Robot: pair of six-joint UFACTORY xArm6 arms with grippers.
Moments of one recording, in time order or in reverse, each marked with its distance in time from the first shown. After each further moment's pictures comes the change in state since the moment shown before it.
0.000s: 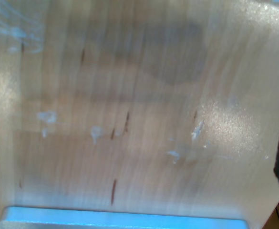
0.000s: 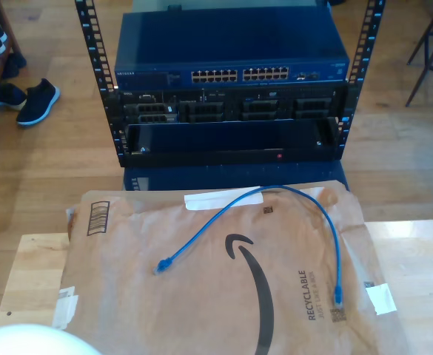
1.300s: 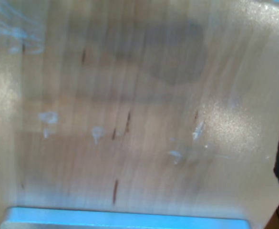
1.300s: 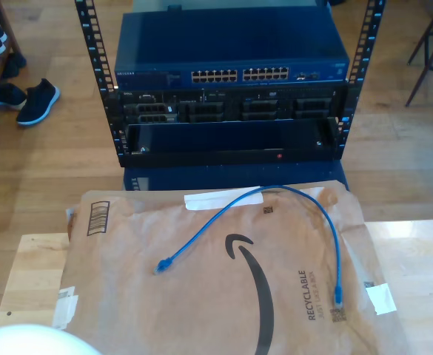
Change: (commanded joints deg) left arm 0.0 0.0 0.0 0.0 0.0 0.0; right arm 0.0 -0.1 0.1 1.3 0.0 0.2
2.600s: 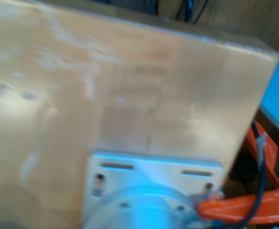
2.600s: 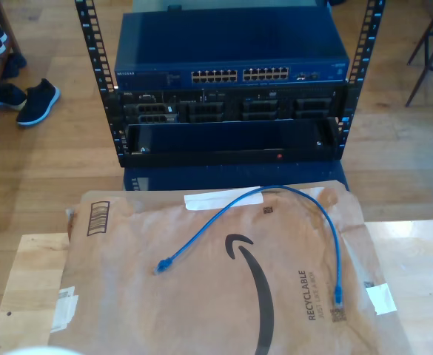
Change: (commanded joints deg) left arm -9.8 -1.3 -20.7 -2.2 22.3 -13.6; right arm 19.6 -4.6 -19.9 0.3 21.2 15.6
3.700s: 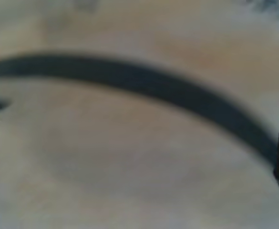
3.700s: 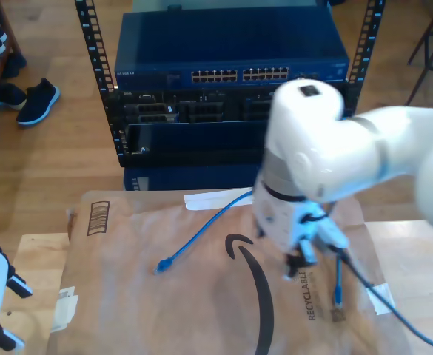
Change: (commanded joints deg) left arm -59.2 9.8 -12.2 -18.5 -3.7 -53.7; right arm 91.3 42.9 -35.0 11.8 -15.8 69.7
